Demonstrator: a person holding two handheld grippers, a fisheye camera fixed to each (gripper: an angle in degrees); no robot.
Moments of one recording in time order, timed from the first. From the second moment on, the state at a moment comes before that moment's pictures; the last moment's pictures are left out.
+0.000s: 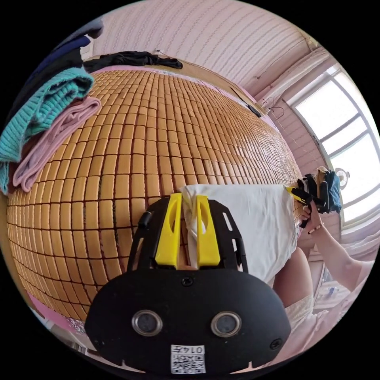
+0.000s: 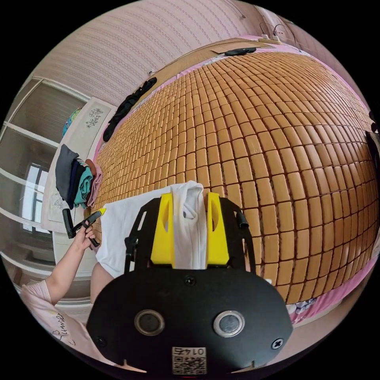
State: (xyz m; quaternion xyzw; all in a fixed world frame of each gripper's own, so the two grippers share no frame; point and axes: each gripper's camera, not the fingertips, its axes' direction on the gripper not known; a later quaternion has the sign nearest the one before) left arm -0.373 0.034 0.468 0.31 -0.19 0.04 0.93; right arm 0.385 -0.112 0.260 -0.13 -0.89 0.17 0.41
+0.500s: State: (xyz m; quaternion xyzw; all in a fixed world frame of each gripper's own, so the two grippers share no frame) left arm -0.362 -0.011 0.476 0.31 -0.23 0.03 0.92; right arm 0.356 -0.174 0.239 -0.12 -0.91 0.11 0.39
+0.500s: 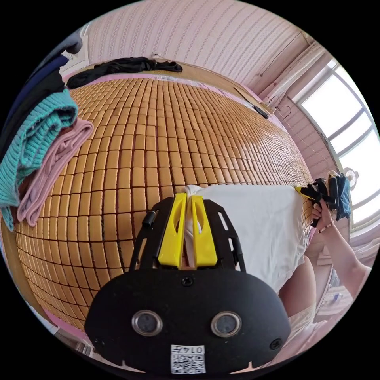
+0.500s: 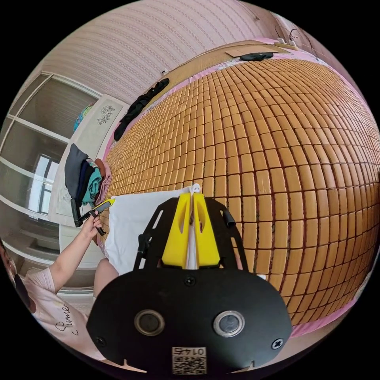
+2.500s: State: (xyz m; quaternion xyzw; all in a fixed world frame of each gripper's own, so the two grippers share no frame) left arm -0.072 0.075 0.881 0.24 -0.31 0.43 0.82; right arm 0.417 0.050 0.327 -0.12 -0.94 0.08 0.30
